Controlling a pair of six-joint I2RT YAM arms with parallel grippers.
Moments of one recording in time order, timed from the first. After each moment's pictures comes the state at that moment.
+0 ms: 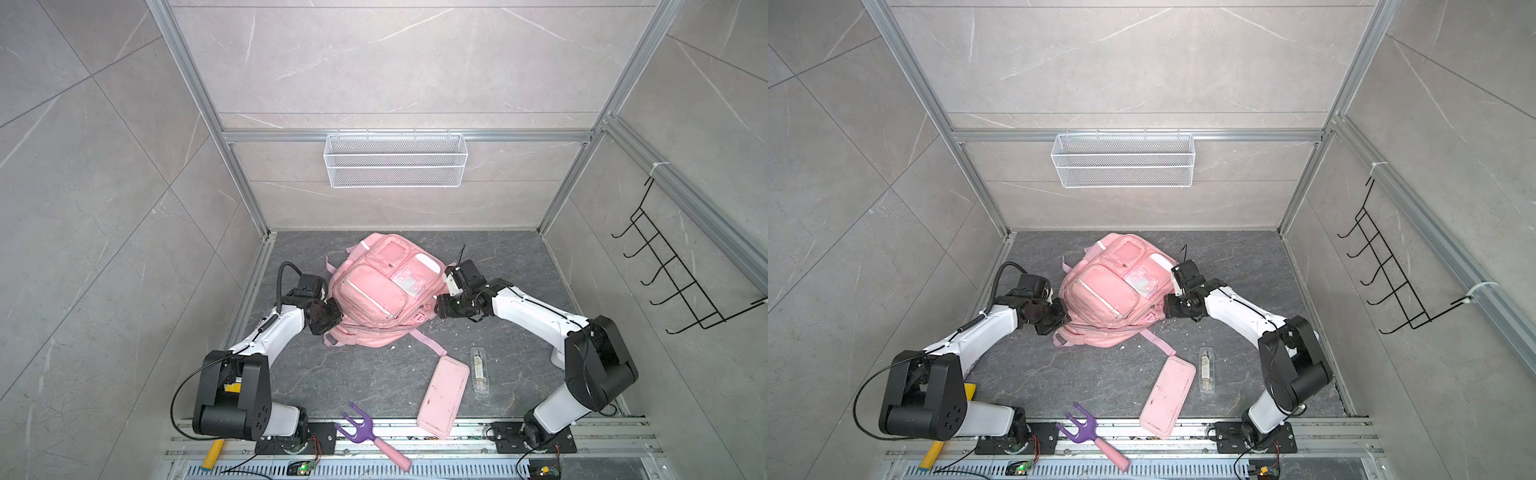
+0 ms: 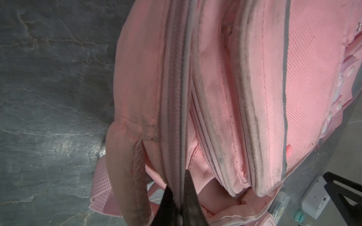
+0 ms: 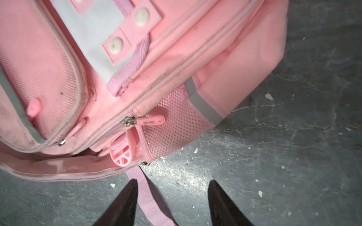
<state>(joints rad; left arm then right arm) -0.15 1.41 0.84 -0.56 0.27 -0.63 0.49 1.62 1.12 -0.57 -0.12 0.35</state>
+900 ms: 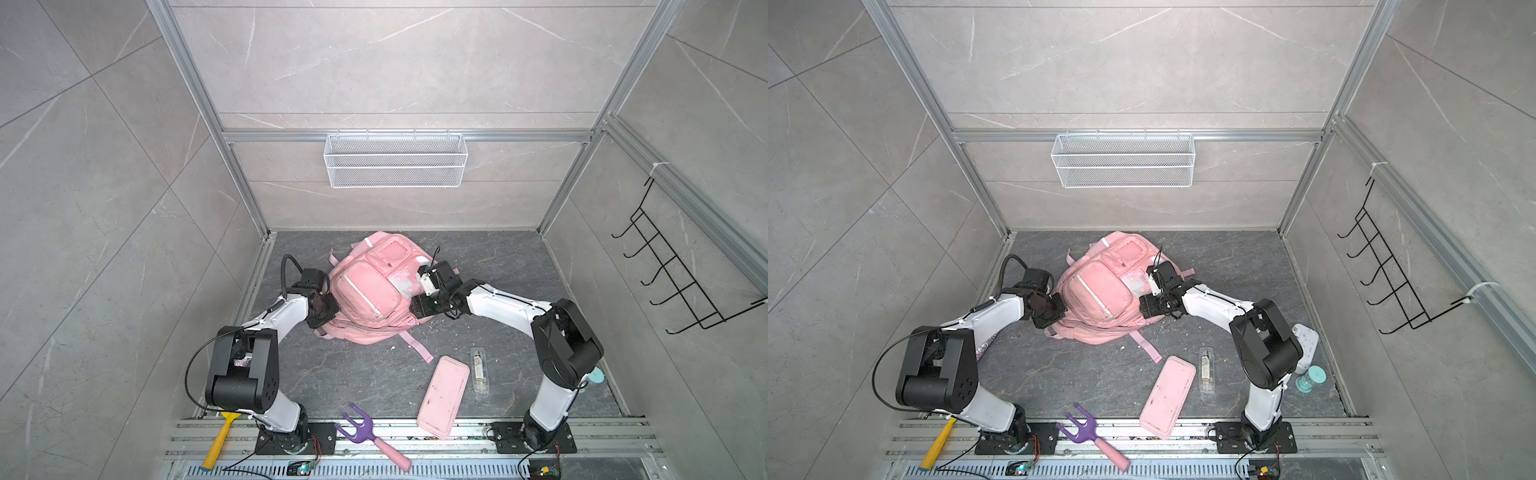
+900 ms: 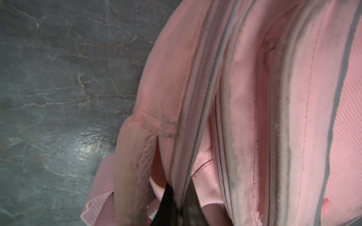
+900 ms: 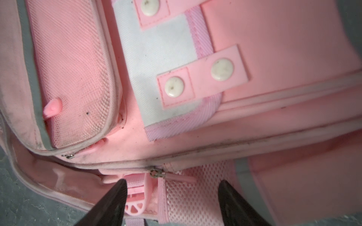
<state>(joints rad) -0.13 1.57 0.92 -0.53 0.12 -0.62 0.59 1.81 1.20 -0.39 -0.15 0.25</state>
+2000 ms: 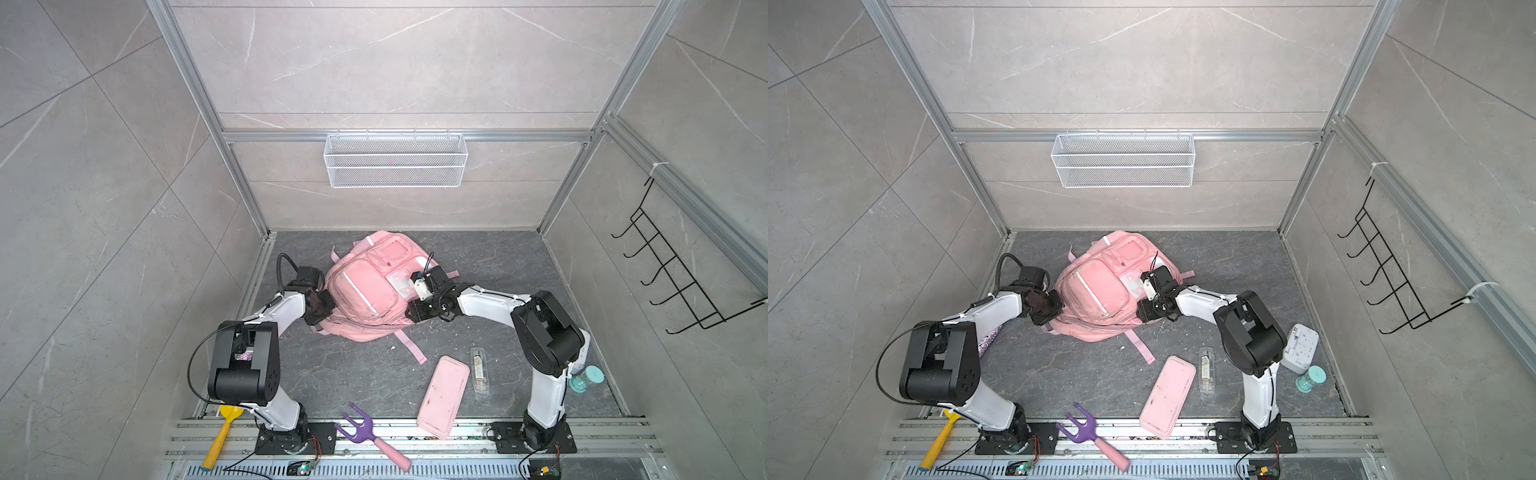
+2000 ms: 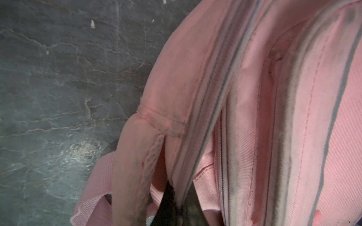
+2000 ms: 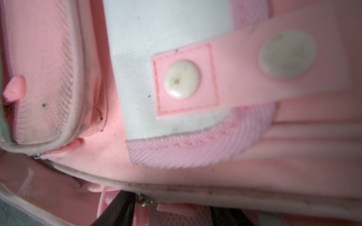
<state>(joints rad) -0.09 1.60 0.94 -0.49 0.15 -0.62 0.59 1.94 1.20 -0.29 -0.24 0.21</state>
